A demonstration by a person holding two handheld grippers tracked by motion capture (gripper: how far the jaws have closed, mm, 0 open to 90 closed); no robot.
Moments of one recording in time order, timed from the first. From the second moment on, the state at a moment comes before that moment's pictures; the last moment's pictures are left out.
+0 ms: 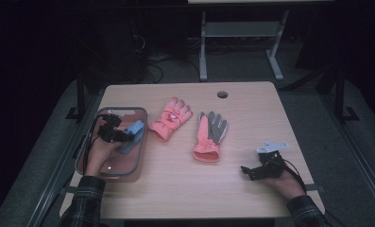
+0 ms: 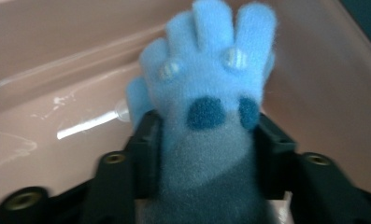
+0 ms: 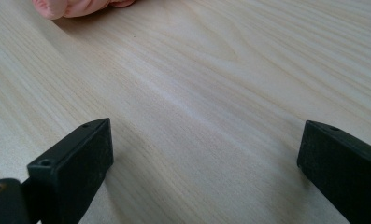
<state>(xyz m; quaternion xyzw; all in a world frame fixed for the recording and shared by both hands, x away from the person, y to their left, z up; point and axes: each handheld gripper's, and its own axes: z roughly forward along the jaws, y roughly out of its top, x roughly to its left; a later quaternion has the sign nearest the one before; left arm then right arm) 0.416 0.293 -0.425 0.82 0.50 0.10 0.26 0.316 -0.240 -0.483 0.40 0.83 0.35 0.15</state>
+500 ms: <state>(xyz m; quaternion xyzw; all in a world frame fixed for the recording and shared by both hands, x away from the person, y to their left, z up) 0.406 0.298 -0.401 0.80 0.50 0.12 0.31 0.316 -0.240 -0.483 0.40 0.83 0.35 0.15</state>
